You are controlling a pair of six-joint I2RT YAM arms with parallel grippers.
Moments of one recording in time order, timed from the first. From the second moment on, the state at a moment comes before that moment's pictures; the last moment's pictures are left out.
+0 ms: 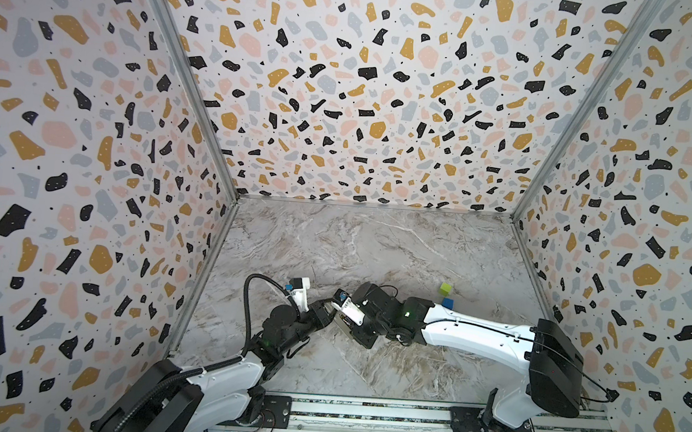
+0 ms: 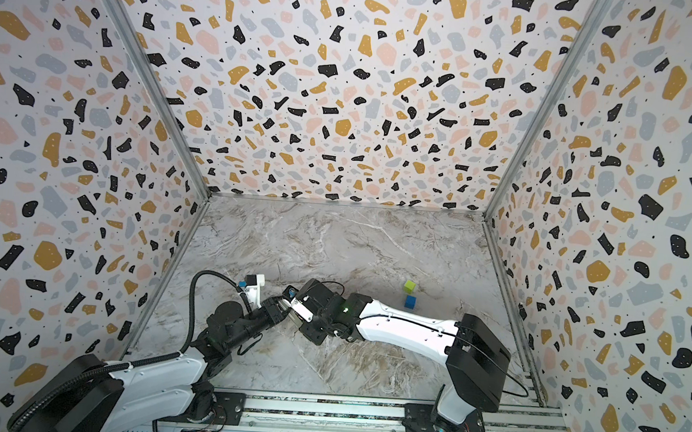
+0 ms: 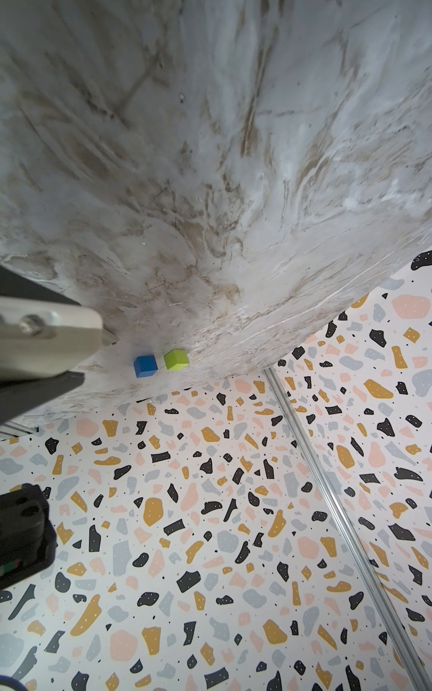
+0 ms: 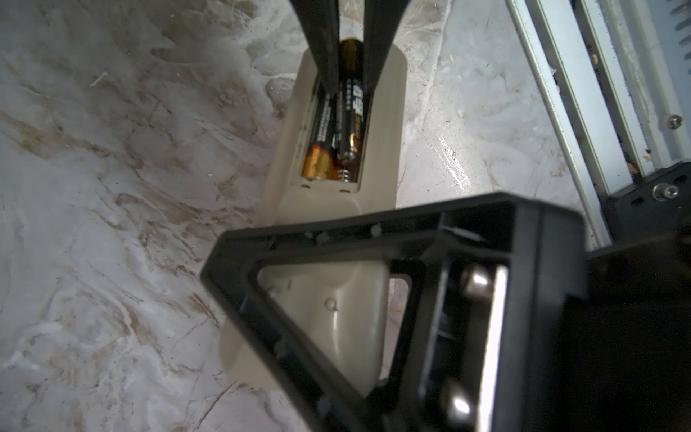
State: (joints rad) left arm -0.56 1.08 0.09 0.82 0.23 -1.08; right arm 1.12 1.60 1.15 -0.50 -0.01 -0.01
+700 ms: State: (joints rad) left arm -0.56 1.15 0.07 0.95 0.30 -1.14; right arm 1.14 1.54 1.15 -0.50 -0.04 -0.02
